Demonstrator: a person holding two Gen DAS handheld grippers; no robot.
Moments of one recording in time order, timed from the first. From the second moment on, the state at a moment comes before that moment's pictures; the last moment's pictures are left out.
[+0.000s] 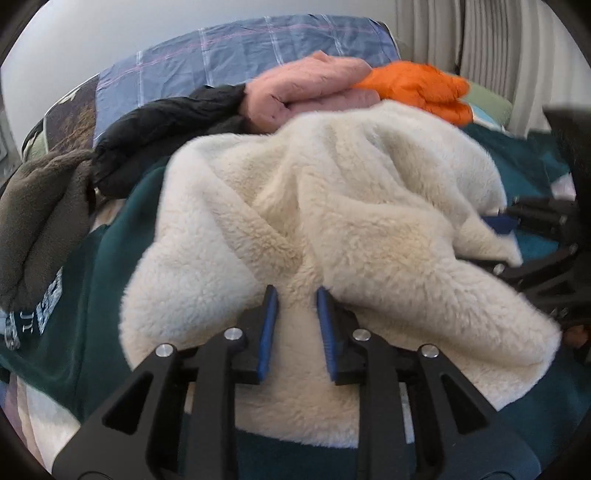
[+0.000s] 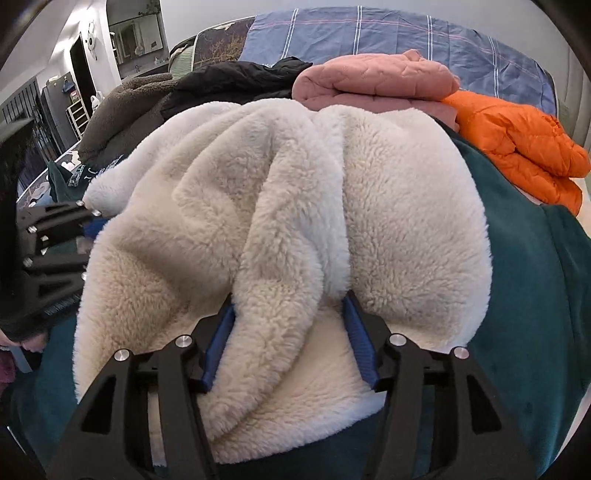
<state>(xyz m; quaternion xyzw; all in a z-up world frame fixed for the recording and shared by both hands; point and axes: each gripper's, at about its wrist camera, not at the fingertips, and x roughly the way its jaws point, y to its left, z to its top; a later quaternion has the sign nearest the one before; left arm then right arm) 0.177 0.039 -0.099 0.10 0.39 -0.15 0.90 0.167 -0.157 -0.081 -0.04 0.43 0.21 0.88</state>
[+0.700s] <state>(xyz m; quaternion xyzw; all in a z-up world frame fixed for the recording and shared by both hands) 0.175 0.373 -0.081 -0.38 0.36 0.19 0.83 0.164 -0.162 -0.077 -0.04 0.42 0.21 0.88</state>
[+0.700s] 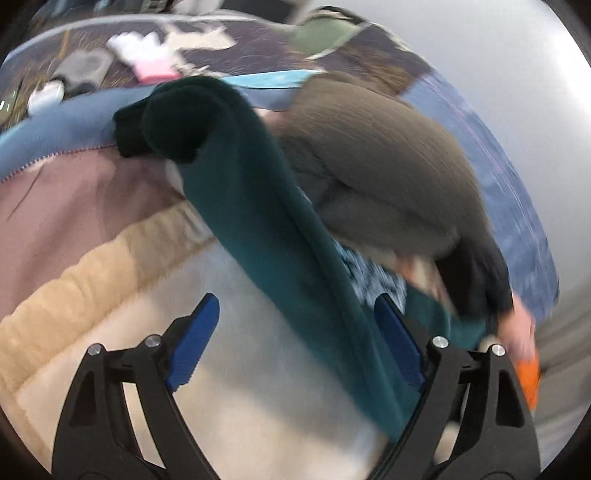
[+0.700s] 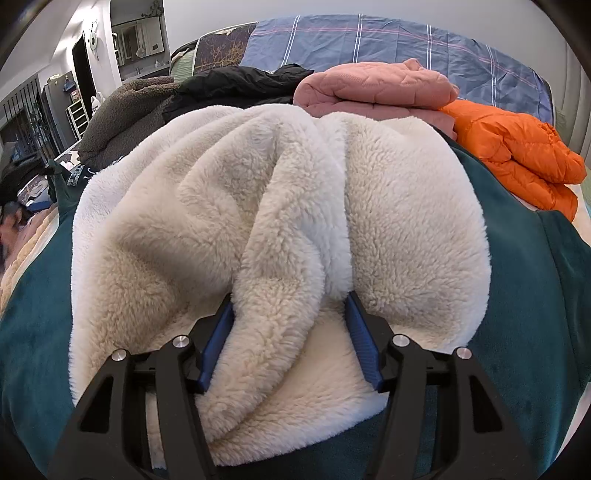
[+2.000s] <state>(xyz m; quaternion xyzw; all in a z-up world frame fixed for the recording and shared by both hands) 0.352 0.098 -0.091 -0.07 0.49 -0.17 0.85 0.352 -0.237 -0.044 0.10 0.47 0.20 0.85</state>
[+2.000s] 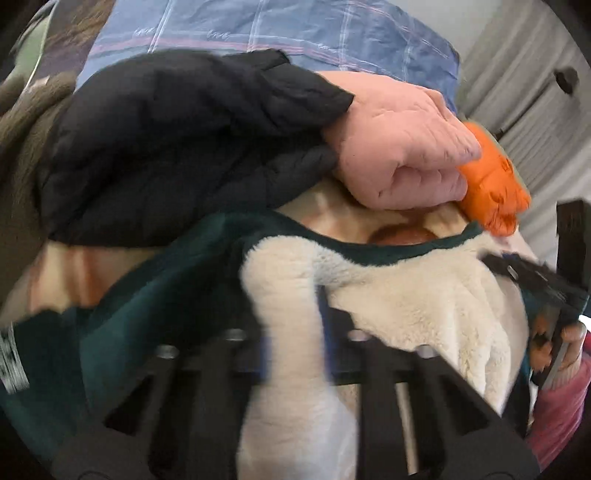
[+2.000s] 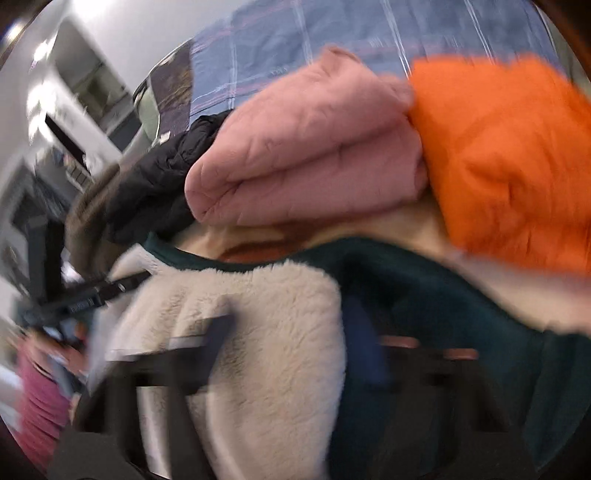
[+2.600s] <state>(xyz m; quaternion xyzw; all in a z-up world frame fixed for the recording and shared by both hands) 0.342 0.105 -0.095 -0.03 0.40 -0.13 0.91 0.345 -0.234 -0.028 0.12 0.47 0.18 0.86</state>
